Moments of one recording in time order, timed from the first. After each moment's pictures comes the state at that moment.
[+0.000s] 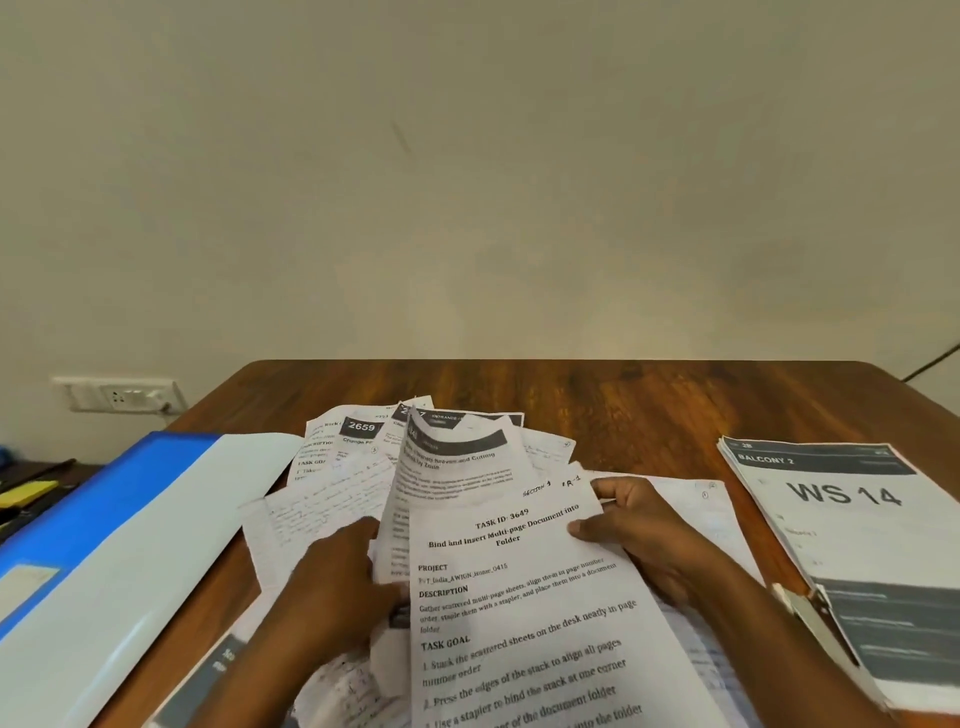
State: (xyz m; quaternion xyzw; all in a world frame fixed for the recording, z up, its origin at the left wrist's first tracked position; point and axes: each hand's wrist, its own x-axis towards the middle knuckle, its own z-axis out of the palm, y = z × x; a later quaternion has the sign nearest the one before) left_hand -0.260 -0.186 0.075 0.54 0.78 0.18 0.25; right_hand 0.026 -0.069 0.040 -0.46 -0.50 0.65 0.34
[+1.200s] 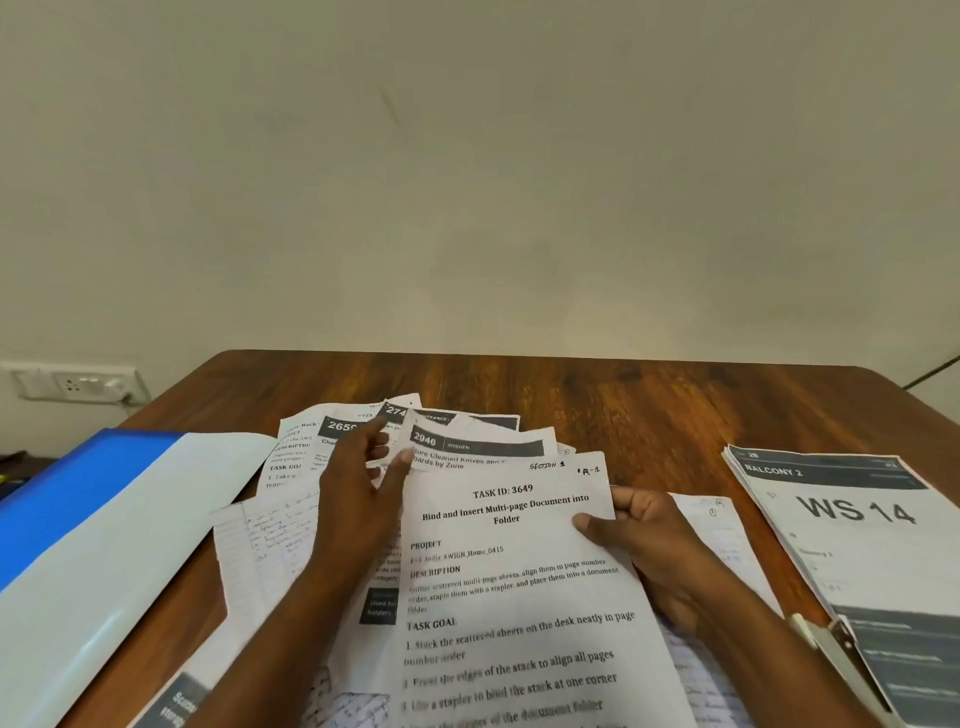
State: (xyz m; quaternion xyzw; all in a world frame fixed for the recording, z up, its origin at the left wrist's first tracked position) left_hand -0.264 -0.078 0.028 0.50 0.64 0.56 0.16; right_hand 0.025 -0.060 0.026 -0.45 -0.45 0.64 0.43
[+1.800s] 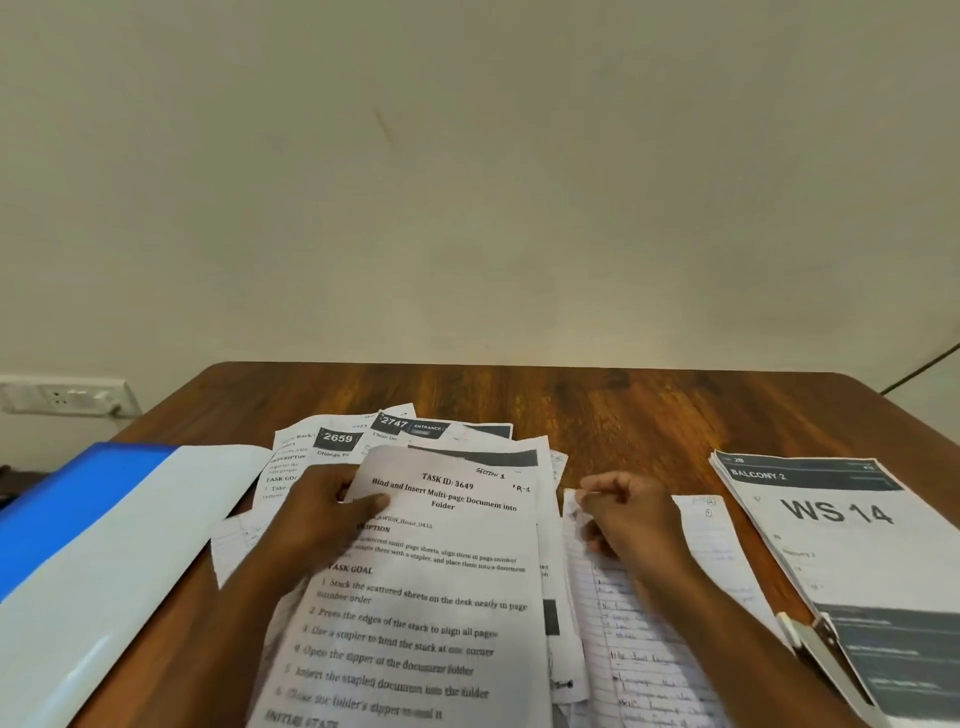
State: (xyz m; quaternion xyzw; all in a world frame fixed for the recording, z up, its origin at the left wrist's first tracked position) left_hand -0.307 -0.088 0.048 0.52 0.66 0.42 0.34; right_hand 0.008 -0.045 0.030 -0.61 -0.49 0.41 0.47
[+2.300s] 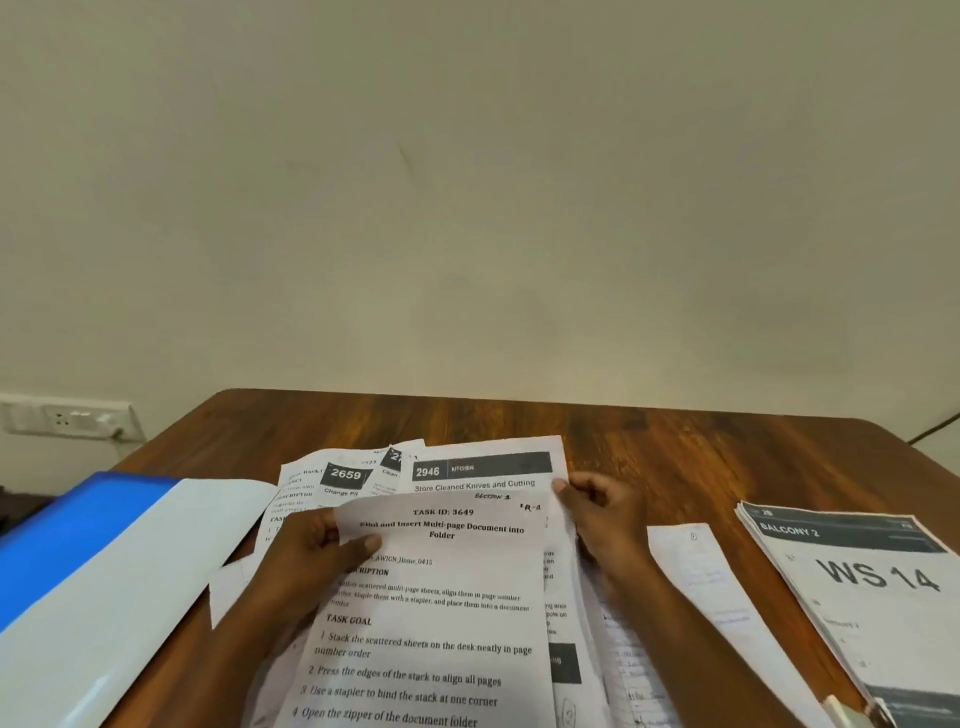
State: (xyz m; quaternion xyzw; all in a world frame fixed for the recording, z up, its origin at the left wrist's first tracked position) left_hand -0.332 -0.085 0.032 0.45 0.55 0.53 0.47; right_hand -0.038 0.018 0.023 -0.51 -0.44 0.51 0.54
